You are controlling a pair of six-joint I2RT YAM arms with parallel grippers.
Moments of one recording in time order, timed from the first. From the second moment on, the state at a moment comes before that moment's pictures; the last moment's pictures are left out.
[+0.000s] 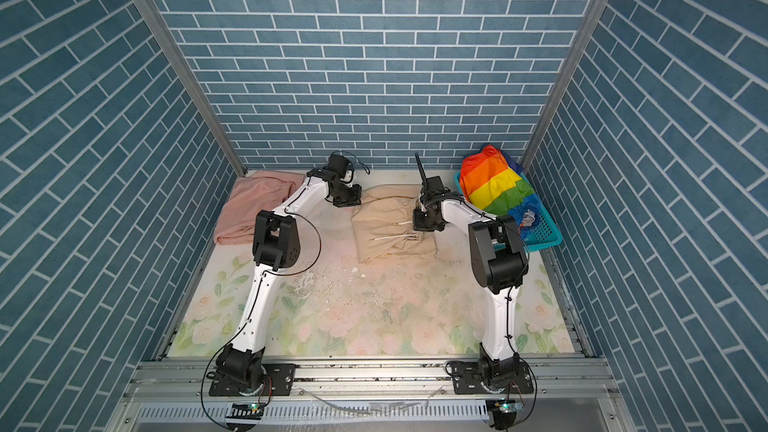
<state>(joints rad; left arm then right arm) -0.31 2.60 2.36 -0.84 0.30 -0.35 0.36 2.05 1.49 -0.58 -0.21 0.26</state>
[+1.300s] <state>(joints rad) -0.32 1.99 1.28 0.01 0.56 -0.92 0.36 2.05 1.59 -0.38 -0.43 0.45</state>
